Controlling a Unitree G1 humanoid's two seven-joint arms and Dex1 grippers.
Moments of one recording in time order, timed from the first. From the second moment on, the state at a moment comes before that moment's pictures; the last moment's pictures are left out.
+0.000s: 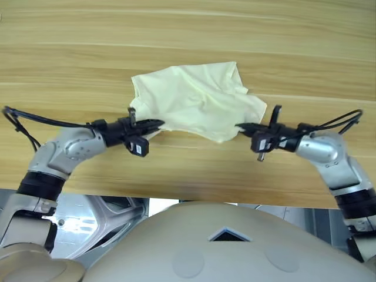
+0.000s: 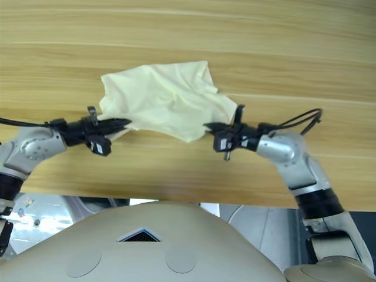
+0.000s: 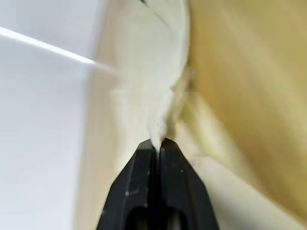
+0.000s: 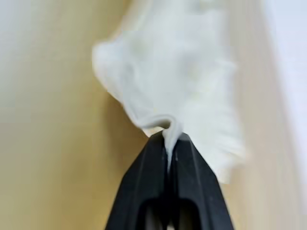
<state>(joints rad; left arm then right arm) -0.15 0.87 -0.24 0.18 0.25 -0.88 -0.51 0.03 -0.77 0.10 -0.12 -0.17 -0.38 0.65</state>
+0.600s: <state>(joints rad) -0.27 1.00 0.11 -0.04 -0.93 -0.58 -1.25 -0.02 -0.81 -0.21 -0.24 0.44 -0.52 0.90</state>
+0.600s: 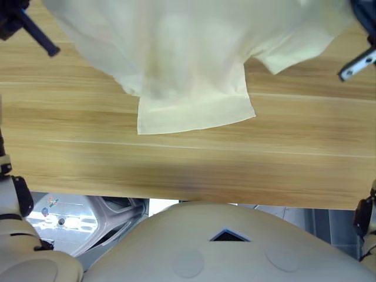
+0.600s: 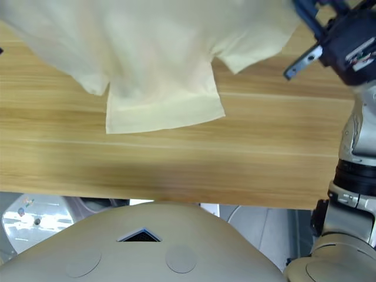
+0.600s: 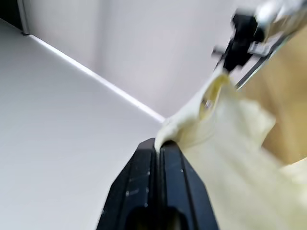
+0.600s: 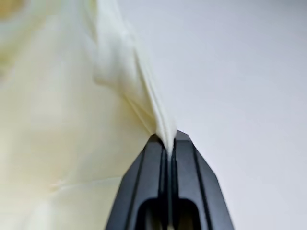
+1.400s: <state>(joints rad) -0.96 0.71 -0.17 0.52 -0.38 -0.19 -1.09 -0.79 -0.67 0.09 0.41 0.04 -0.27 0.67</state>
